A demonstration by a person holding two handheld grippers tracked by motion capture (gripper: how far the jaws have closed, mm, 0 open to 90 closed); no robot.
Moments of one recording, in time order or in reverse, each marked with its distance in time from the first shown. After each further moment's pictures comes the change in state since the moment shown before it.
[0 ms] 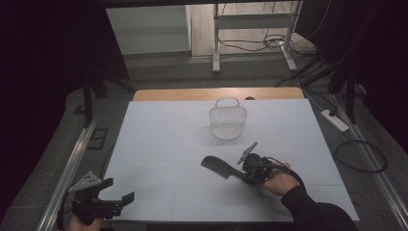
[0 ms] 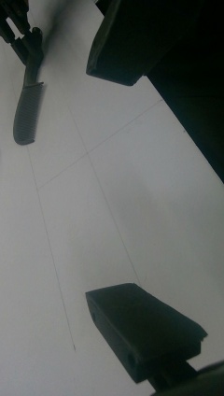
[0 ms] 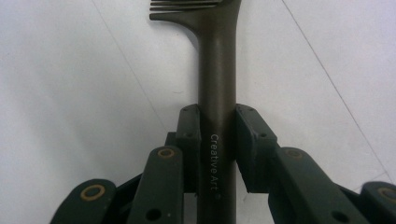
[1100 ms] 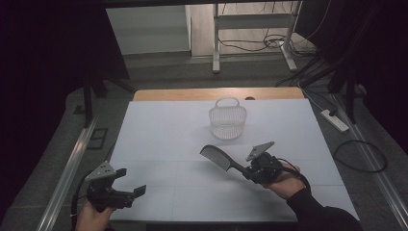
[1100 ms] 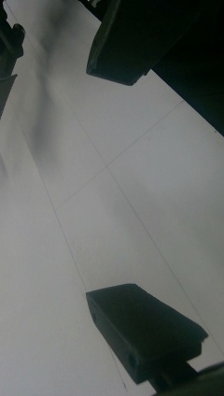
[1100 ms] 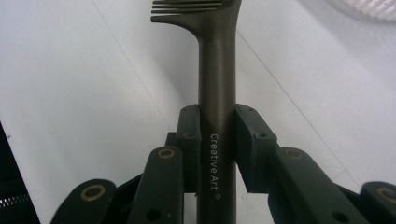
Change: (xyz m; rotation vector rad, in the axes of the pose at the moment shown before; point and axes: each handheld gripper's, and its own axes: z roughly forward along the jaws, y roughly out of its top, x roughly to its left) left arm -0.004 0.028 0.030 0.006 -0.071 0.101; right arm 0.006 -0.014 -0.036 -0.236 -0.015 0.039
